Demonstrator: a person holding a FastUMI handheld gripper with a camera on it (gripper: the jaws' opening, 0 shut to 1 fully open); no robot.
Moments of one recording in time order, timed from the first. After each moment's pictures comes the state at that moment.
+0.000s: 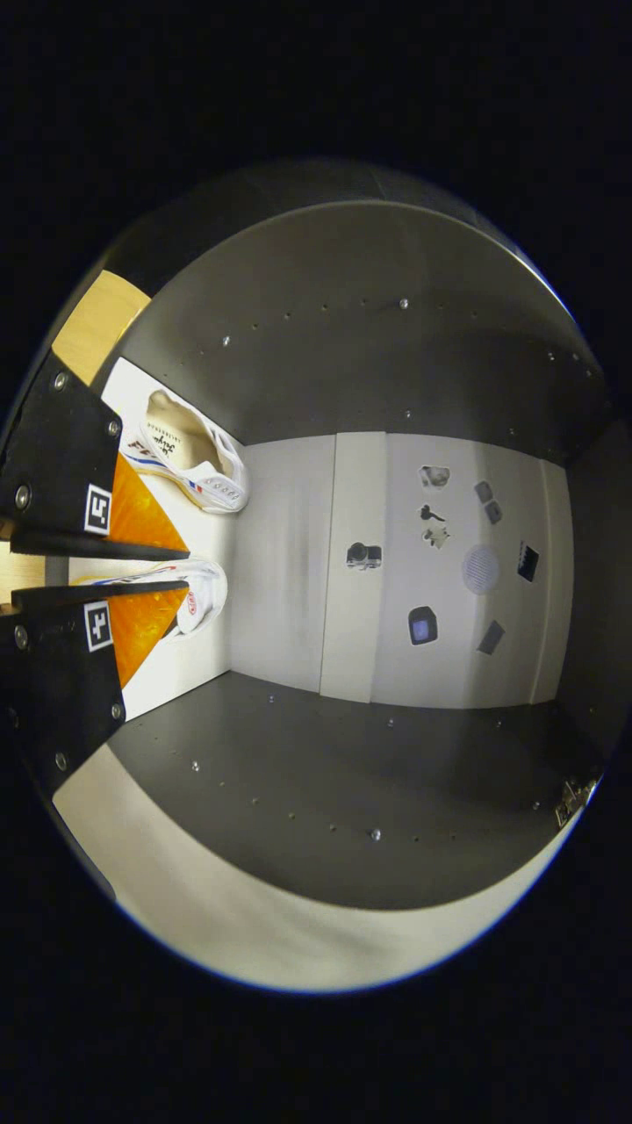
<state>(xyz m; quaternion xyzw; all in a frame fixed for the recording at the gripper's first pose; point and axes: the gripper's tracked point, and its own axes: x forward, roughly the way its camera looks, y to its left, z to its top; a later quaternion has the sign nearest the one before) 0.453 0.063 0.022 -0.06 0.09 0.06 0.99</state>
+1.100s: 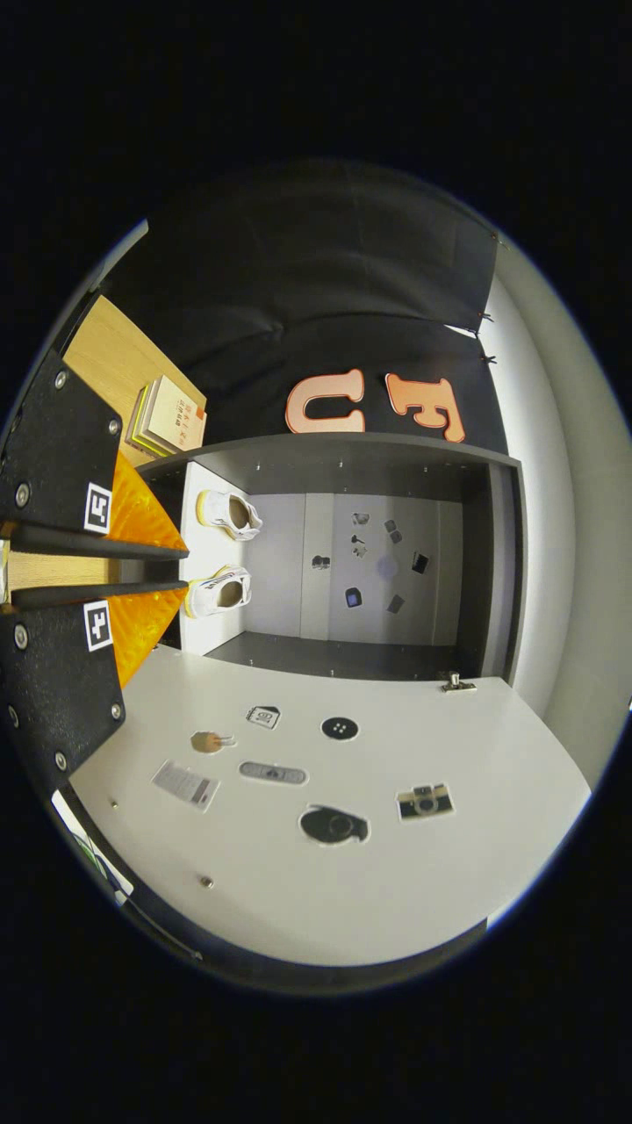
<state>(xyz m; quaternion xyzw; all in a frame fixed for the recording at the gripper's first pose) 0.152 0.027 0.048 -0.04 0.03 0.04 1.00</state>
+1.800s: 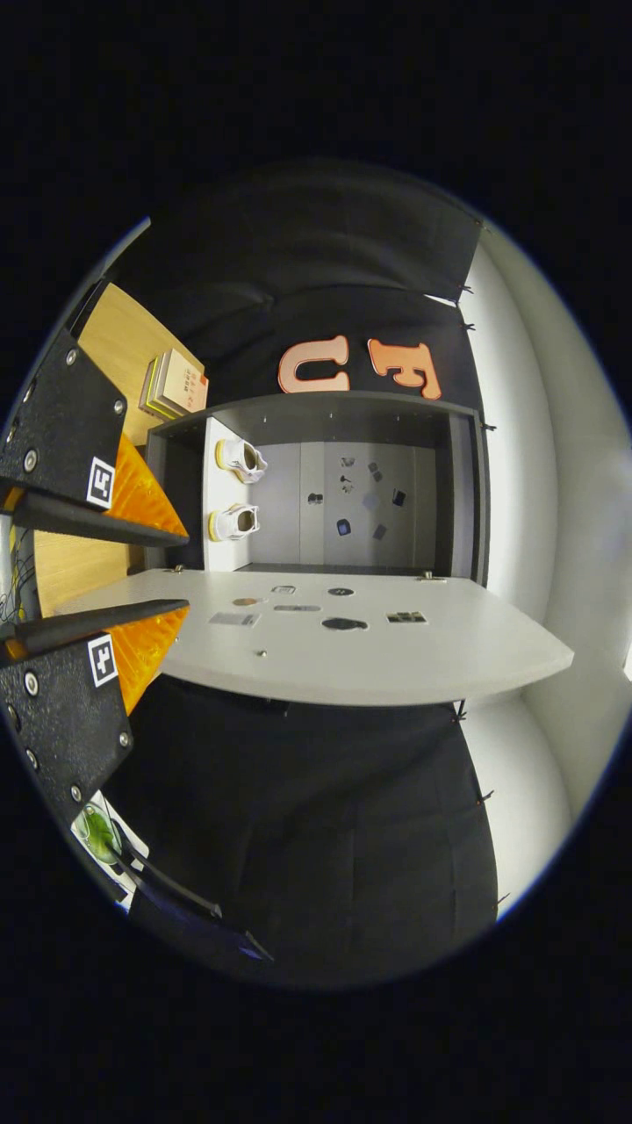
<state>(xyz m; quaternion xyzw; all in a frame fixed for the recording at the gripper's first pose) 0.061 -0.086 0.045 -0.02 0.01 -0.03 1.00</state>
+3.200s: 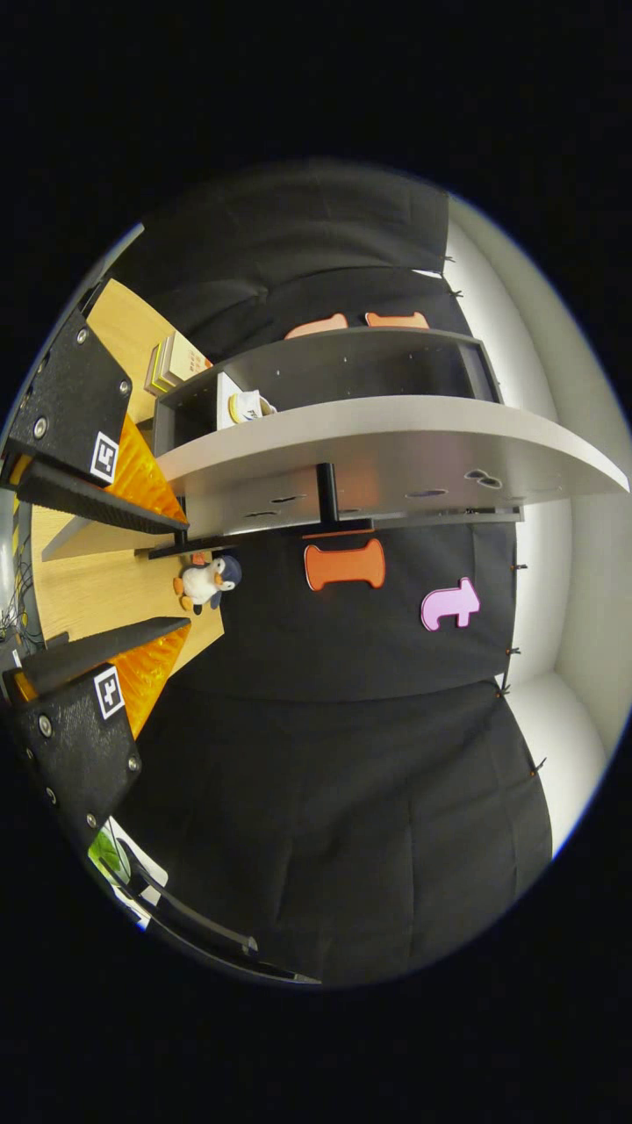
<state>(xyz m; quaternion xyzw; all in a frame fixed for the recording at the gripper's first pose) 0.127 -0.167 -0.004 0.02 0.05 0.00 1.00</state>
